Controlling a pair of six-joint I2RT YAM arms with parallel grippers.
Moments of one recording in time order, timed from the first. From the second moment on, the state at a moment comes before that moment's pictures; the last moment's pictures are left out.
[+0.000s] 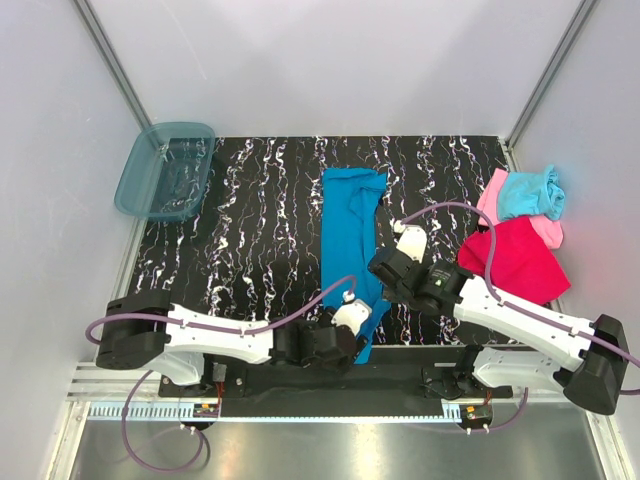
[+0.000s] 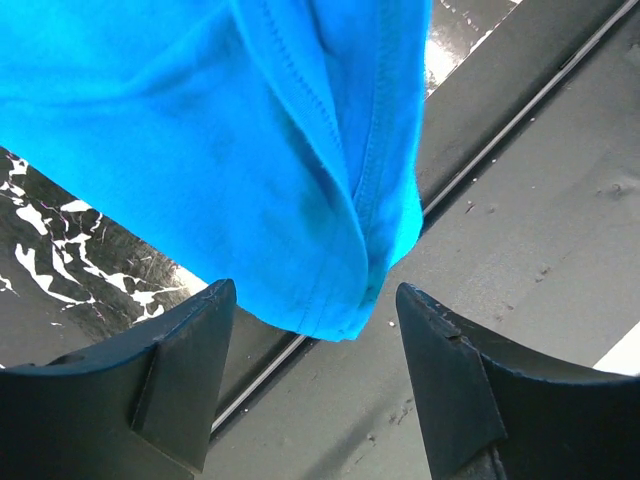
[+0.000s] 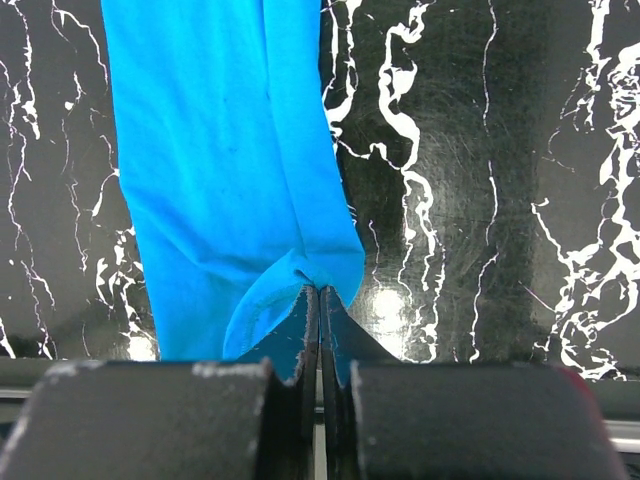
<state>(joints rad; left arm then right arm) -1.49 1.43 0.74 -0.23 -0.36 -0.62 0.98 1.12 0.91 -0.83 0.51 0.91</state>
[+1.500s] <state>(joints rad) -1.51 1.48 0.74 -0.18 -0.44 -0.64 0.97 1.04 0.87 -0.81 0.50 0.90</state>
